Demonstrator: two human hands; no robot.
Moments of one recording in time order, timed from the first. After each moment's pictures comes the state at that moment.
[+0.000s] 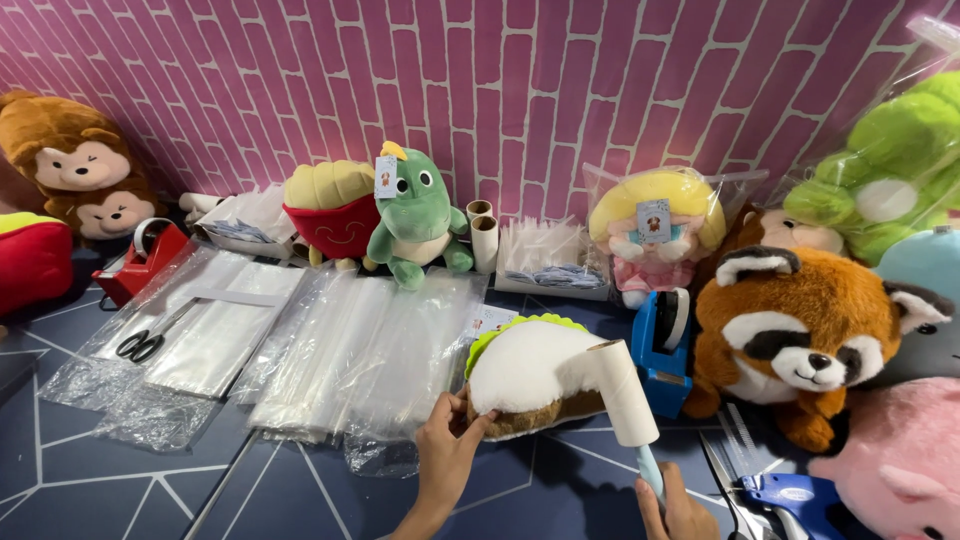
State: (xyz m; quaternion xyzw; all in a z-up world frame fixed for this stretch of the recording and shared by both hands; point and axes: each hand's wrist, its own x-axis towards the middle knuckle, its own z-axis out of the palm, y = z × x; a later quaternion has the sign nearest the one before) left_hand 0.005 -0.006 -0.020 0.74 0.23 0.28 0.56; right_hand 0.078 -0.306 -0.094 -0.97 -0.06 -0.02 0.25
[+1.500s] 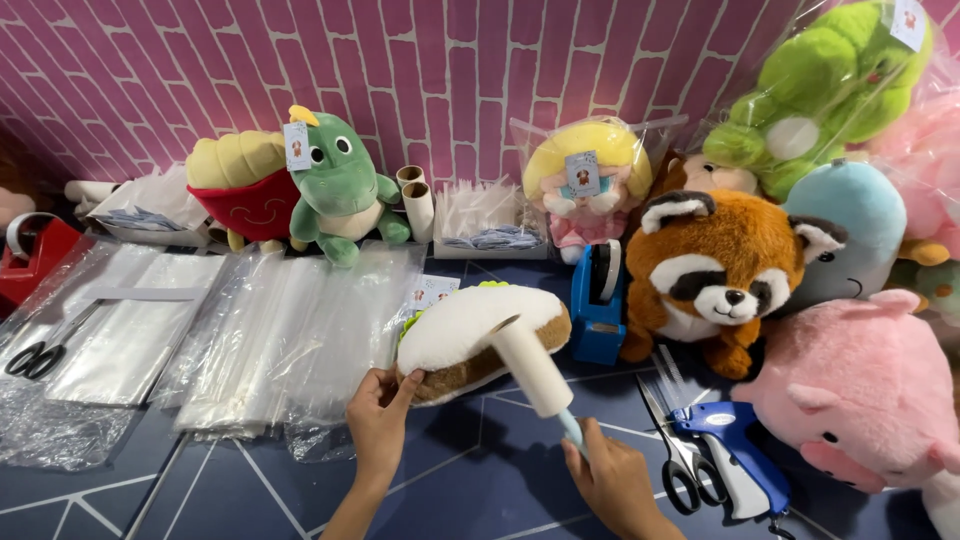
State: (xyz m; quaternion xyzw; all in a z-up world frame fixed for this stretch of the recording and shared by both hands) left_hand 0.007 -0.001 -0.015 0.70 0.29 0.28 0.58; right_hand 0.076 -0.311 -0.107 -0.91 -0.31 -0.17 0.23
